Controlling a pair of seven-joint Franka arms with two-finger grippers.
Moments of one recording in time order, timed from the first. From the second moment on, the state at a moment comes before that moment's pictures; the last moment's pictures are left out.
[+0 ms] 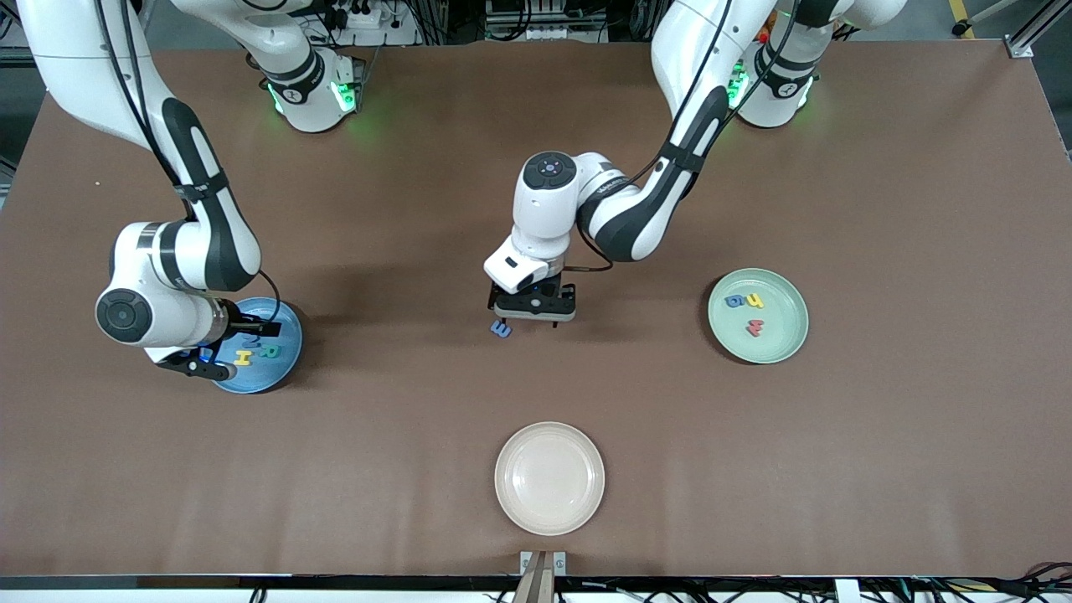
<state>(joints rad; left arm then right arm) -0.82 0.74 0.00 -1.51 0.24 2.55 -0.92 0.08 0.48 -0.11 -1.91 -0.04 2.12 0.24</state>
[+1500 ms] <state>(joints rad) -0.95 0.98 0.12 -1.34 0.24 2.72 -0.78 0.08 0.48 -0.11 -1.90 -0.04 2.09 0.24</state>
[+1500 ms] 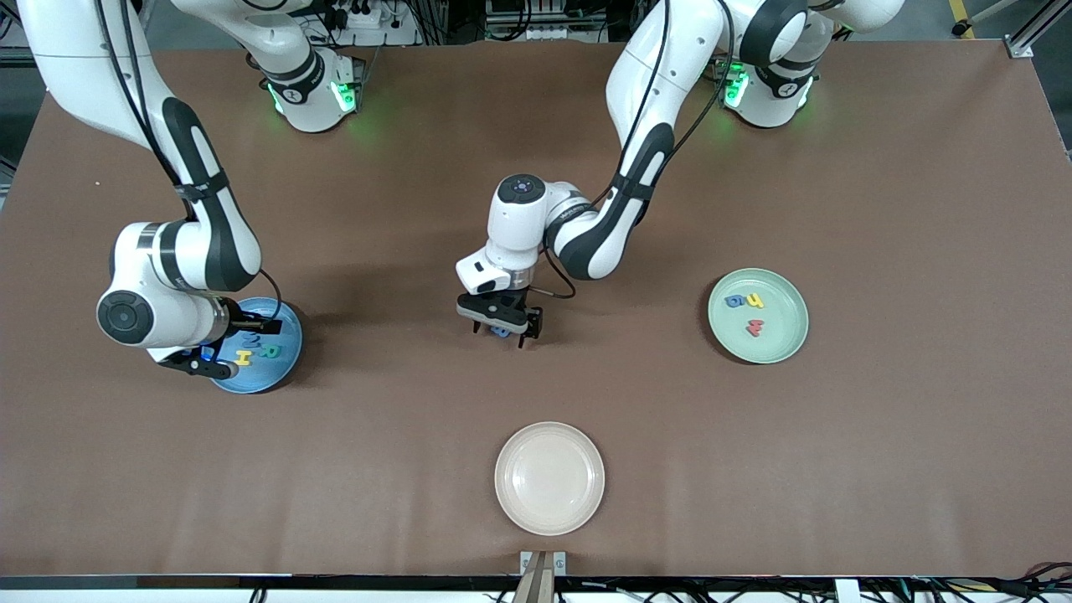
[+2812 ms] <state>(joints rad) -0.96 1.03 0.13 -1.32 0.24 2.75 -0.79 0.08 0.48 -0.11 -1.90 -0.04 2.08 0.24</state>
